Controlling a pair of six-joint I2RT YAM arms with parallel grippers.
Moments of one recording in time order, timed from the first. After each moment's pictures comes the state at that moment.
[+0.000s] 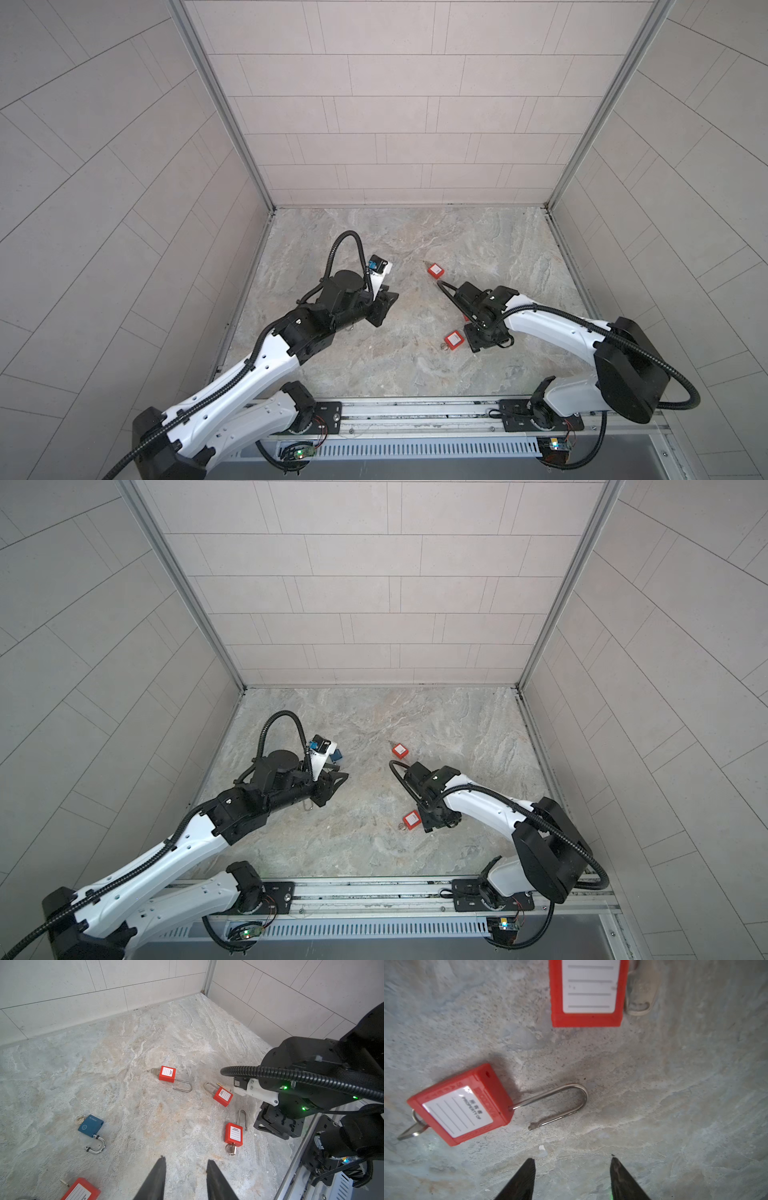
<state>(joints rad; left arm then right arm) -0.75 0.91 0.81 -0.40 0.05 -0.17 0.66 1.43 0.84 -0.99 0.11 0.46</state>
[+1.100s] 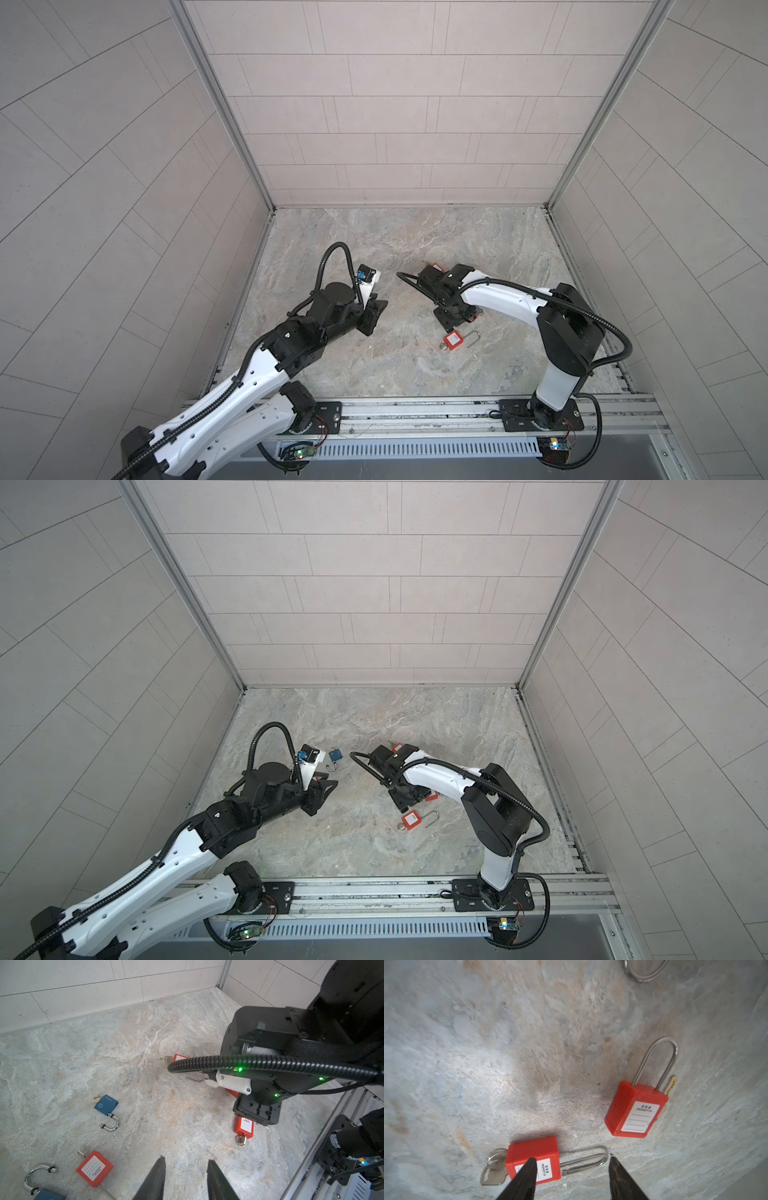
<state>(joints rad) -0.75 0.79 0.73 -0.46 -0.01 -0.19 0.75 1.75 1.24 -1.08 0.18 0.29</state>
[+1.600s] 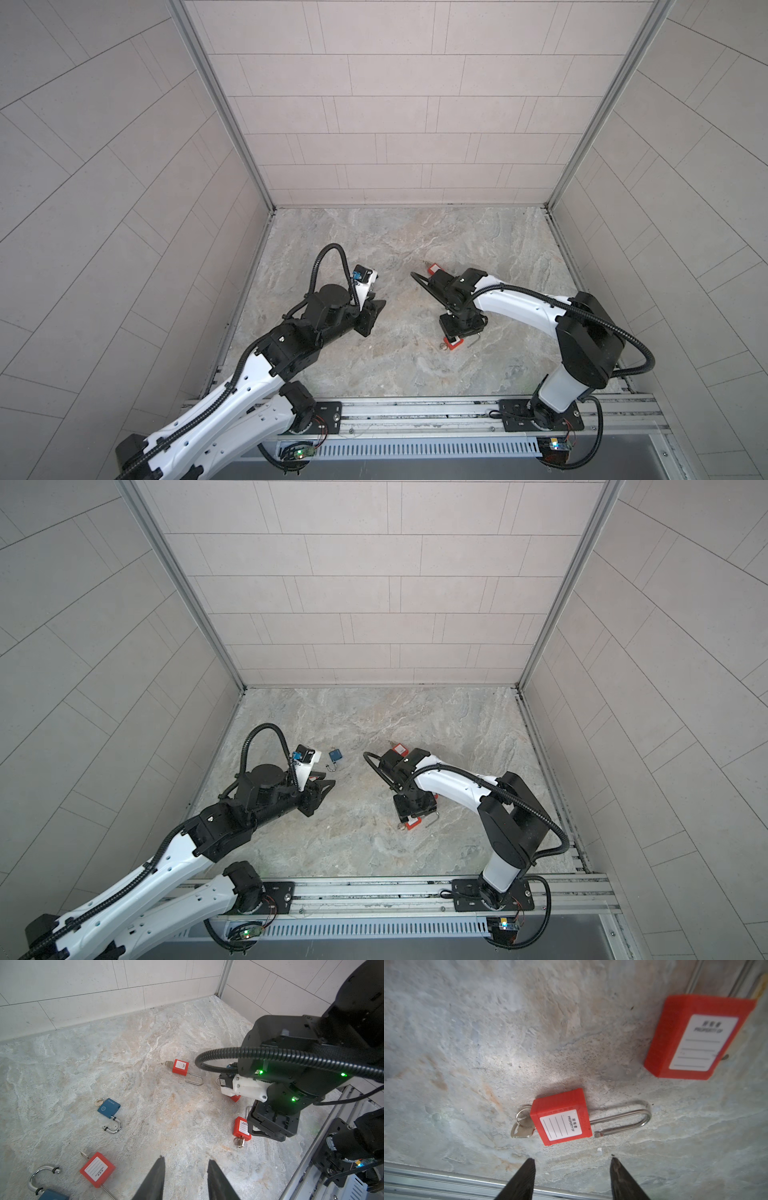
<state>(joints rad) -0.75 0.76 0.73 -0.46 -0.02 -0.19 0.72 1.65 1.14 -1.11 -0.04 0.49</state>
